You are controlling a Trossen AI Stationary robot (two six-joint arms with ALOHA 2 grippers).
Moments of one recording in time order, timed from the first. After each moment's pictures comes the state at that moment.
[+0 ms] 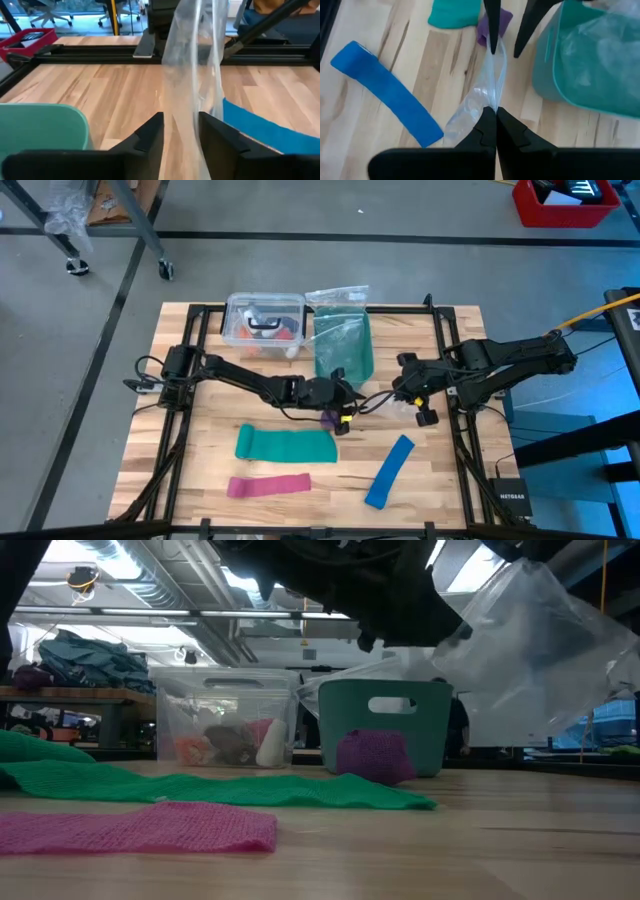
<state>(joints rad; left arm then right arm) -0.11 1.95 1.30 0.33 -0.19 -0.03 0.22 1.16 1.27 -1.18 0.03 -0.05</state>
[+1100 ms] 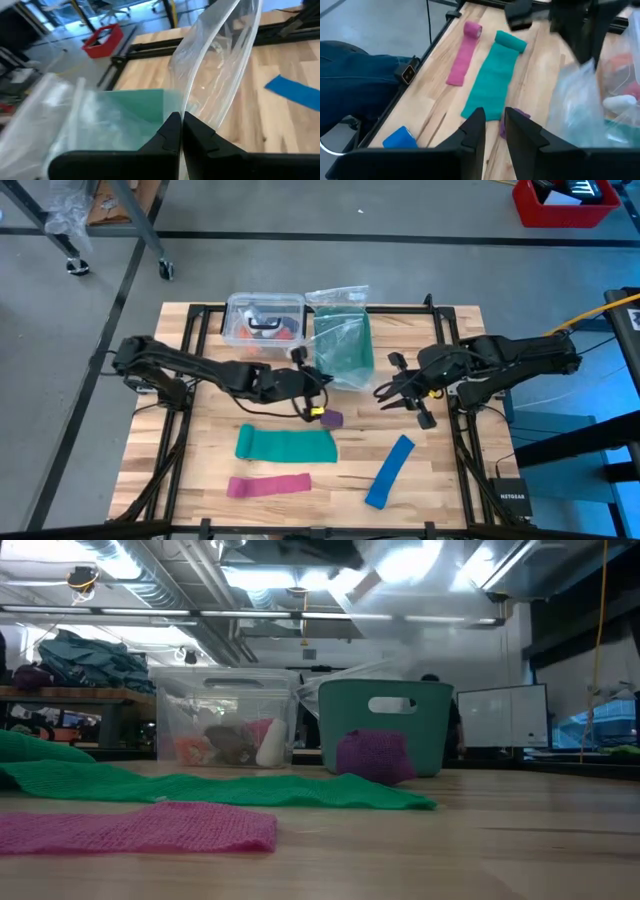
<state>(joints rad) -0.19 1.56 1.30 -0.21 -0.58 0.07 0.22 1.10 1.27 -0.80 -0.14 -0.08</state>
